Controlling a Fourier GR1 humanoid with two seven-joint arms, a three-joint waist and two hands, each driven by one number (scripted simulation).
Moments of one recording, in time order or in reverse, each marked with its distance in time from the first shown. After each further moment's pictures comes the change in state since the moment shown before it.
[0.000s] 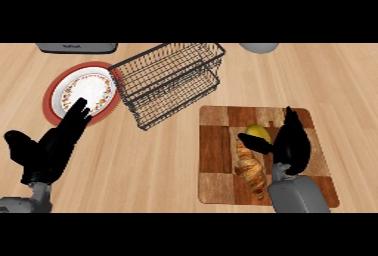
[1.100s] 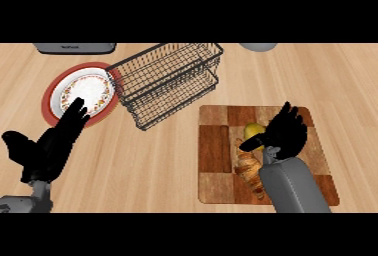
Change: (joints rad) left arm -0.004 -0.031 0.047 0.045 -0.018 -0.039 -0.034; right arm -0.138 0.006 0.007 0.075 0.096 0.206 0.220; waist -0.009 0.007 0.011
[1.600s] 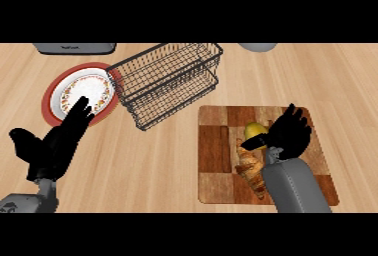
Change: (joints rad) left arm -0.013 -0.035 0.001 -0.007 -0.030 0.005 0.027; right arm 0.009 0.005 -0.037 0.033 0.051 -0.009 -0.021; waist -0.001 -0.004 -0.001
